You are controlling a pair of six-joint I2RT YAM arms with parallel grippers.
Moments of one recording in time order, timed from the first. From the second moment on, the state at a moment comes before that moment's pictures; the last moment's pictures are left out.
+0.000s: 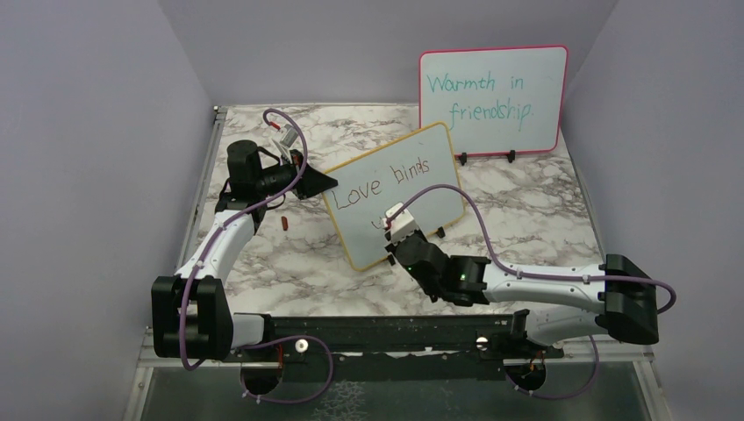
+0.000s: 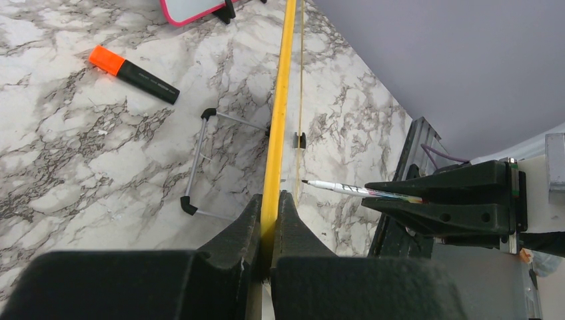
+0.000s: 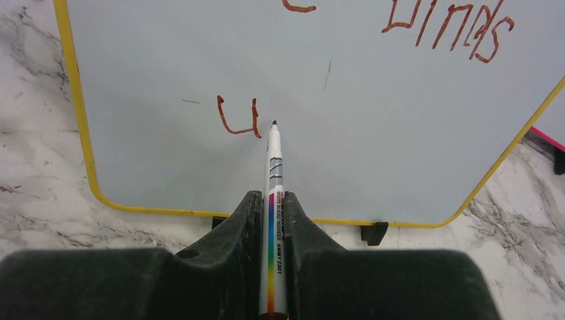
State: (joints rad) left arm -0.05 1.29 0.84 0.16 1.02 -0.34; right arm 1.25 1.27 0.77 0.01 0.76 0.06
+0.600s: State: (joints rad) left arm -0.05 1.29 0.84 0.16 1.02 -0.34; right arm 1.24 1.27 0.75 0.09 0.80 0.04
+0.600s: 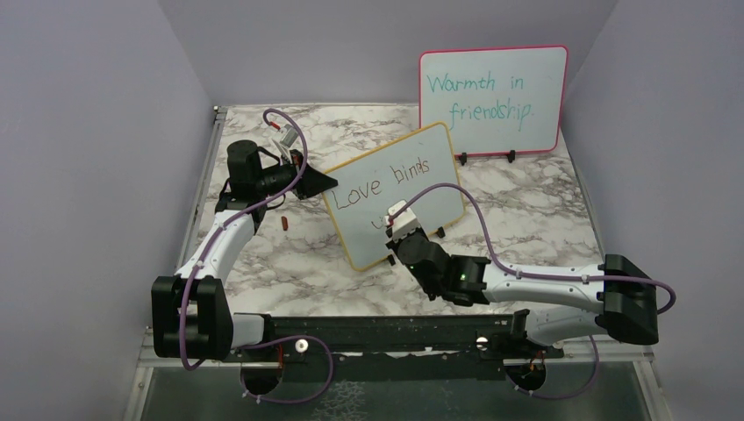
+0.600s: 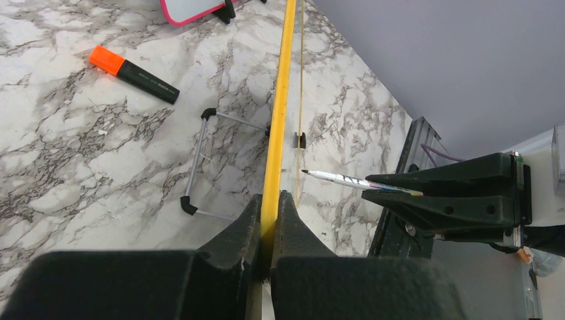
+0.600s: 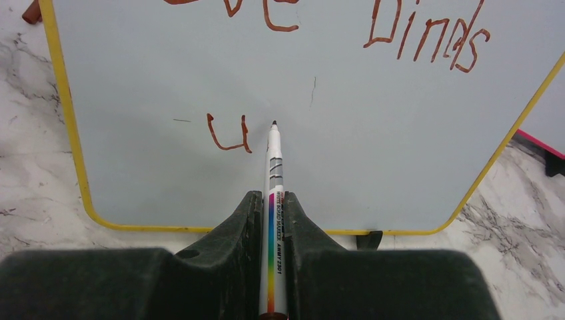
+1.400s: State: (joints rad) left arm -0.05 1.29 0.84 0.16 1.02 -0.34; right arm 1.22 1.30 0.75 0.10 0.80 0.03
